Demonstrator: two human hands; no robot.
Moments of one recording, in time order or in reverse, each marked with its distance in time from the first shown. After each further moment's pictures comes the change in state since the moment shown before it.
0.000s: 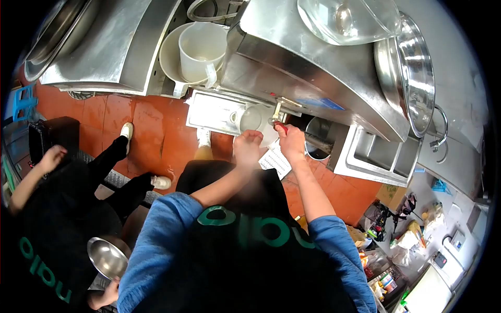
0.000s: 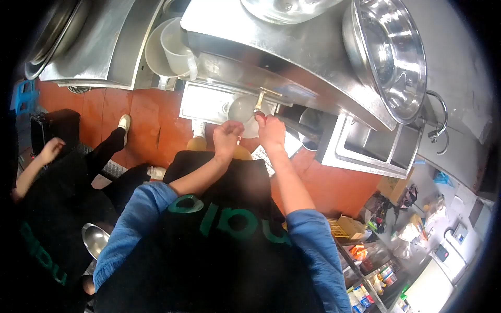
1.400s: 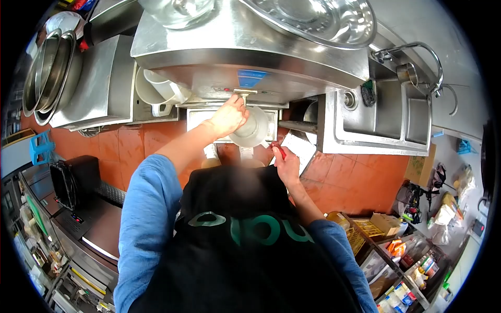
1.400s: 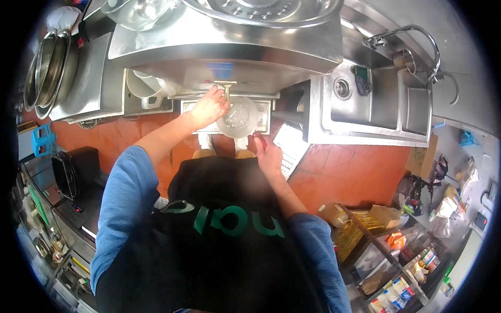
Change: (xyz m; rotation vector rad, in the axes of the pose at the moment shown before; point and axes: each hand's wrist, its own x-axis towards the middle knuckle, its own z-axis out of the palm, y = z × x) left_hand 0.056 0.086 0.022 1.782 -0.579 1.622; right_hand -0.093 0.110 0.034 0.424 0.266 0.057
